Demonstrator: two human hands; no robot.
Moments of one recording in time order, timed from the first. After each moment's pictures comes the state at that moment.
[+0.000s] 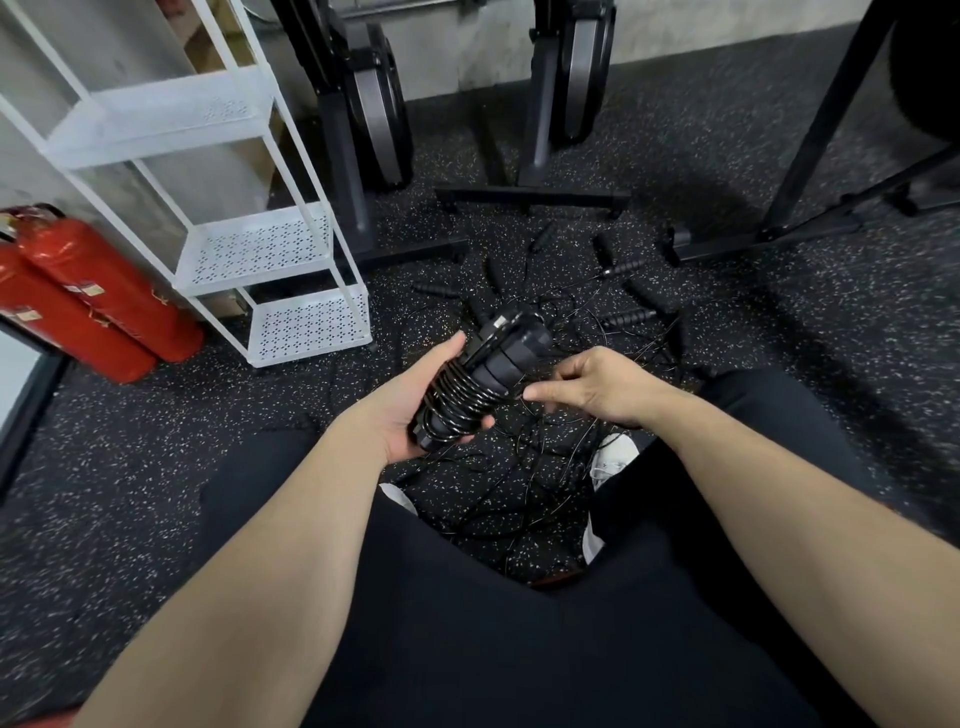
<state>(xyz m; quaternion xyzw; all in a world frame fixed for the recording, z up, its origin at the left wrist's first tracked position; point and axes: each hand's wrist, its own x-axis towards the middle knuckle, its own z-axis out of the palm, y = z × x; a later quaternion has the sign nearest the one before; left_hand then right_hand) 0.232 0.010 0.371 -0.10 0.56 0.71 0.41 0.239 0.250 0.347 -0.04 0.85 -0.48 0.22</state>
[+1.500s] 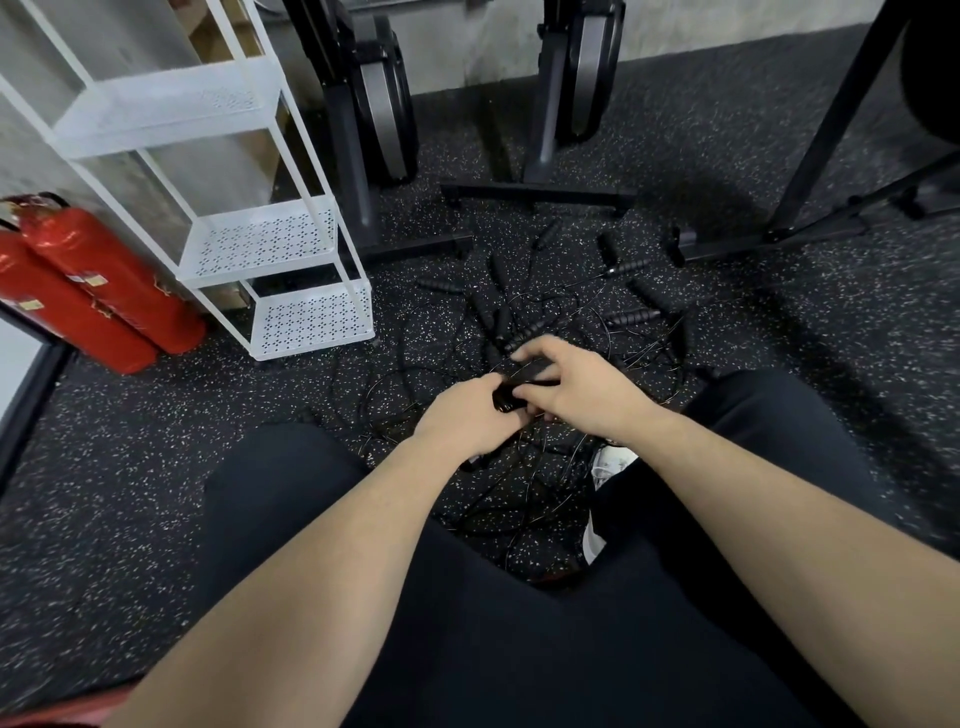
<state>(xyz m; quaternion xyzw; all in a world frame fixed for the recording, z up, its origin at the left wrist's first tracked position) 0.232 0.050 0.332 0.07 0.95 0.21 0.22 0.244 0.218 0.338 -0.04 0.89 -0.44 0.12</state>
